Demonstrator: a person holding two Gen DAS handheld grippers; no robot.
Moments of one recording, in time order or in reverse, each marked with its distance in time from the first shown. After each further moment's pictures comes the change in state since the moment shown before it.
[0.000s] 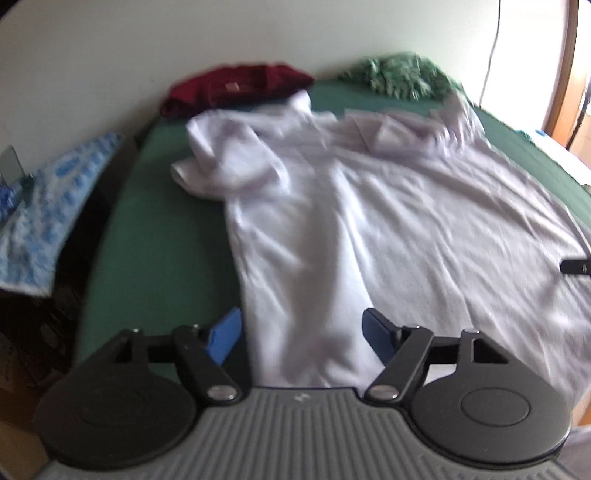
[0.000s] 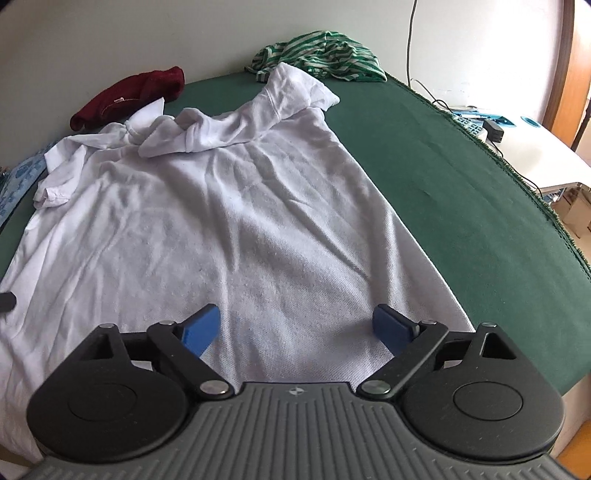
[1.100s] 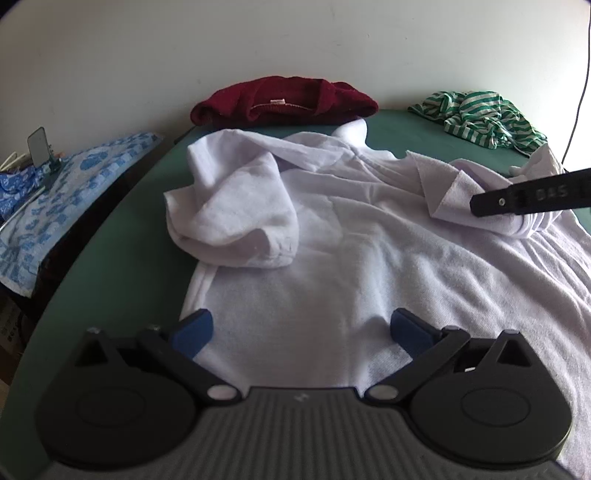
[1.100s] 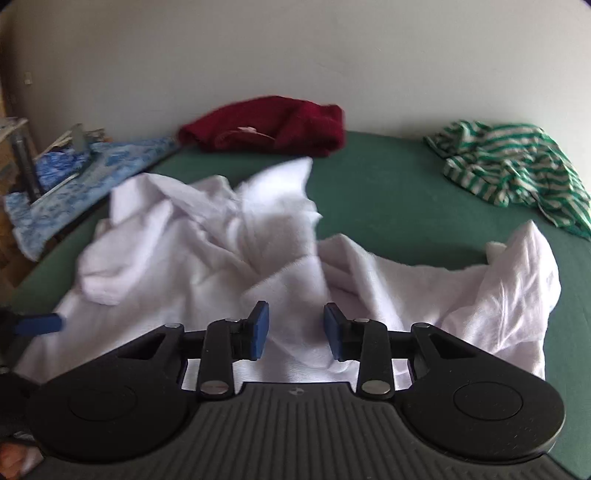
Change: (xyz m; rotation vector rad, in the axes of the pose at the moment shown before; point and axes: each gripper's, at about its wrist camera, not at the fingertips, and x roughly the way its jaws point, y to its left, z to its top) left arm 0.100 -0.044 0.026 -0.181 -0.024 0.189; right arm 0.127 0.100 0.143 -0.358 -0.103 0.345
